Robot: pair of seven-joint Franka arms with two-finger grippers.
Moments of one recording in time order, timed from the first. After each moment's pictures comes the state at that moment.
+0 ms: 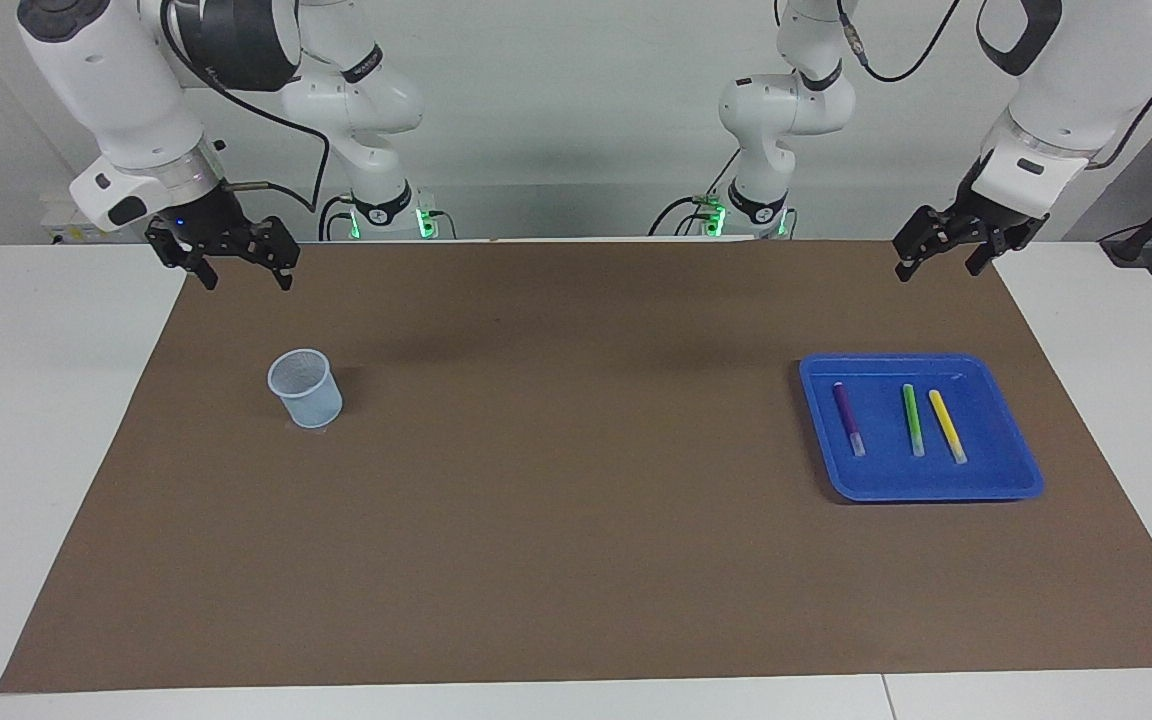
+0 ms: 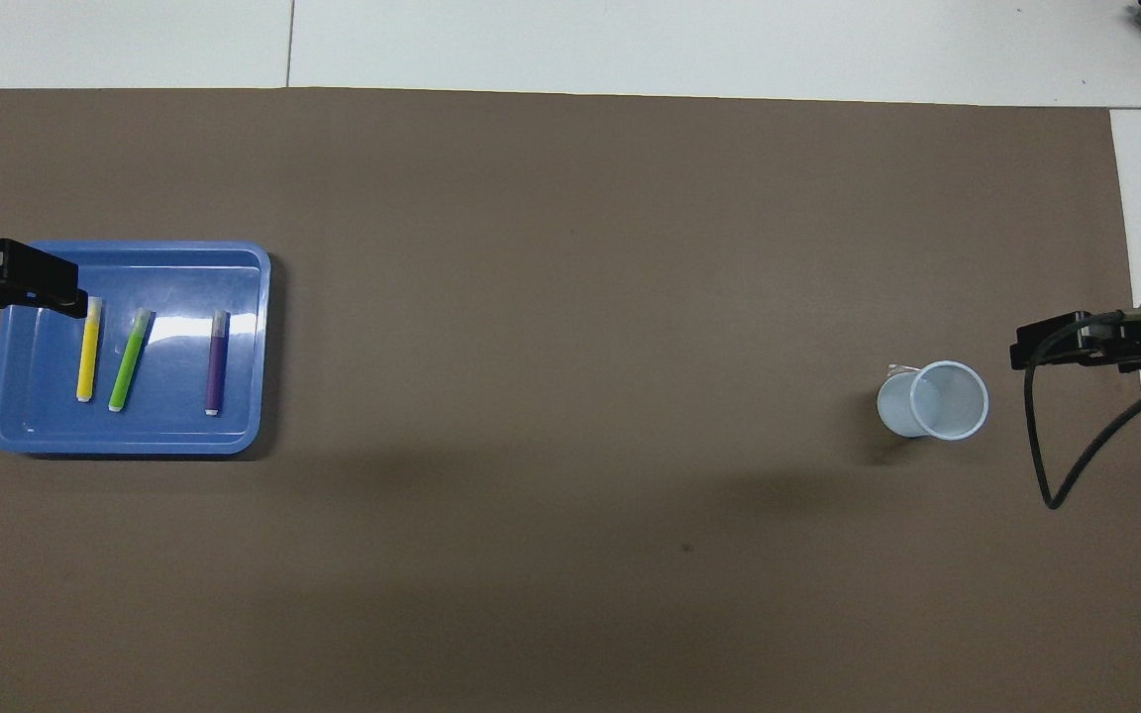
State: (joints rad) left arm -0.06 0.05 0.01 -1.48 -0.02 1.50 -0.08; right arm 0.00 -0.07 -0.04 -1.74 0.00 1.63 0.01
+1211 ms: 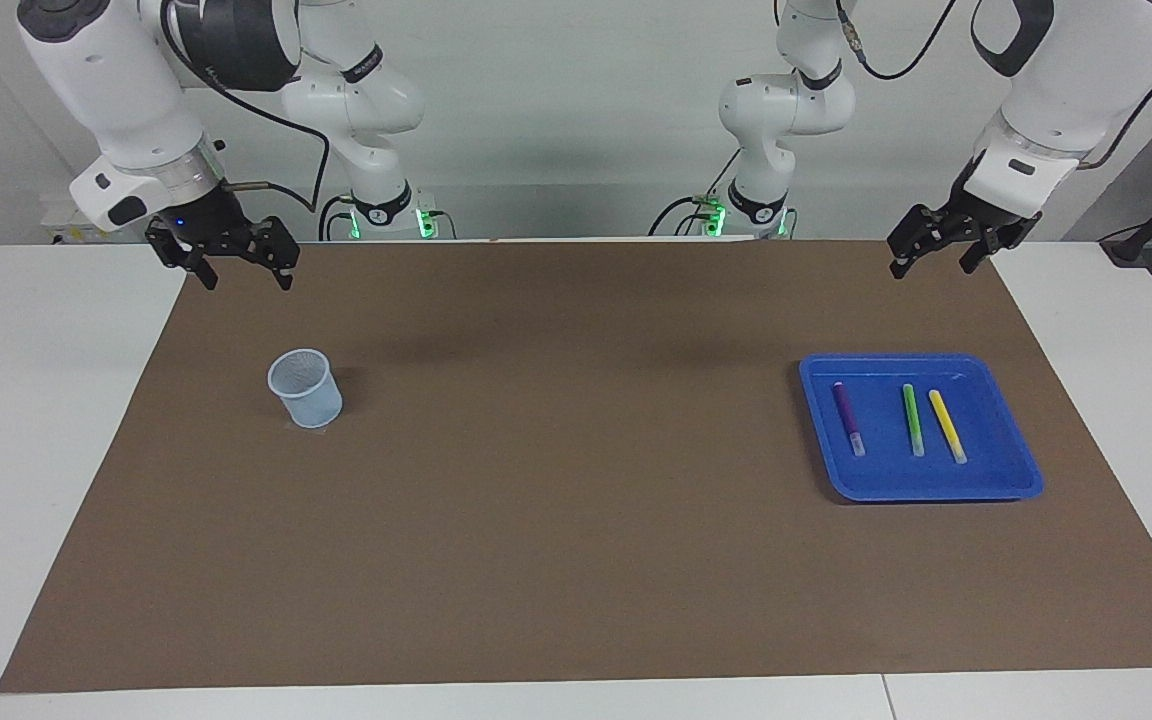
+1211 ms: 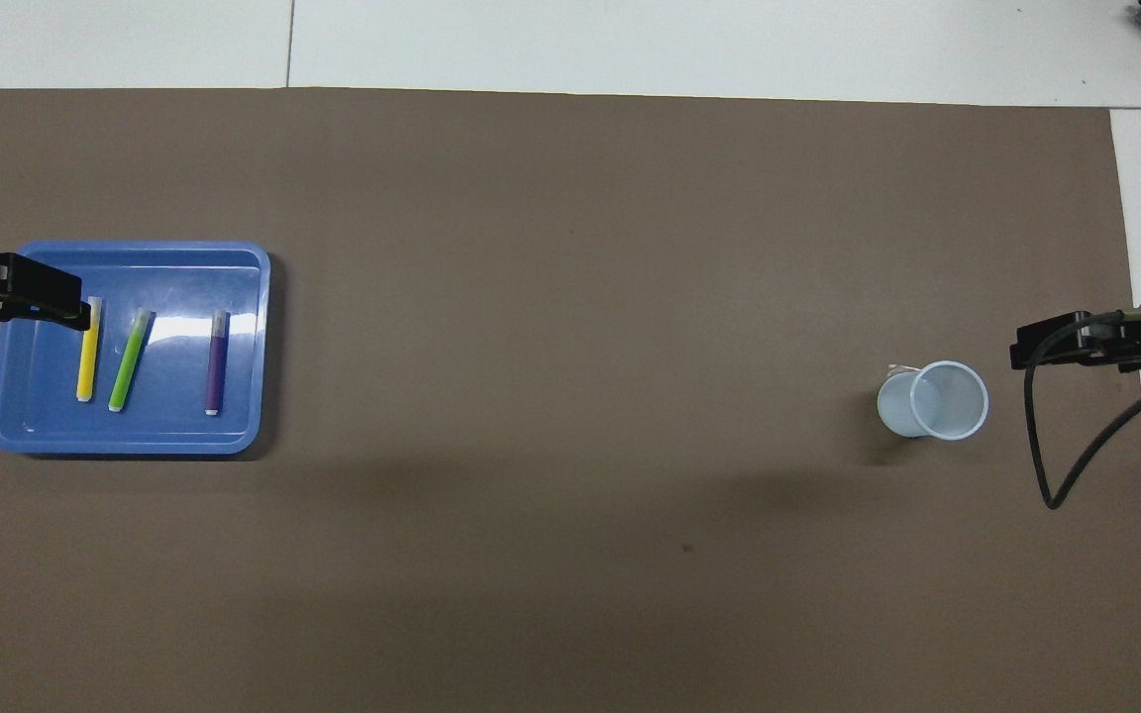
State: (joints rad) left arm -0.06 0.02 0.01 -1.52 -0.02 1.50 -0.07; right arm 0.00 -0.07 -0.04 -1.74 0.00 1.63 0.01
